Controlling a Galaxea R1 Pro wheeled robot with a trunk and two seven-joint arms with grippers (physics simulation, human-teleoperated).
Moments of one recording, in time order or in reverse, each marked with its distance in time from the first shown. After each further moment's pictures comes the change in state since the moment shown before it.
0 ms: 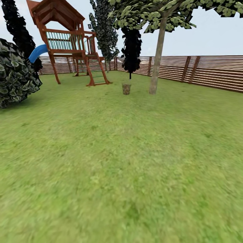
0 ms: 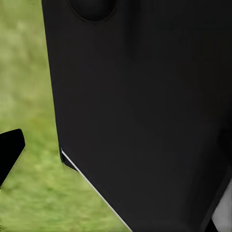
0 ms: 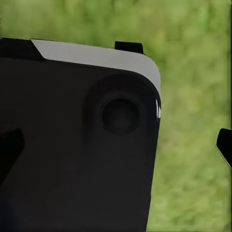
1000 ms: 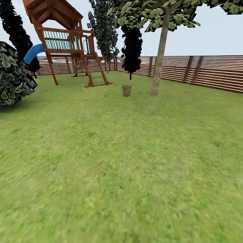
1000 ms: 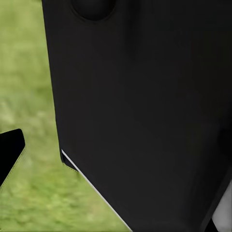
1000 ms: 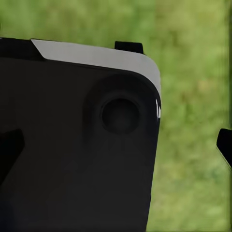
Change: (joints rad) left arm 0.000 0.000 0.000 0.000 0.000 0.000 0.001; right arm 0.000 0.000 0.000 0.000 0.000 0.000 0.000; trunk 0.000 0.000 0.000
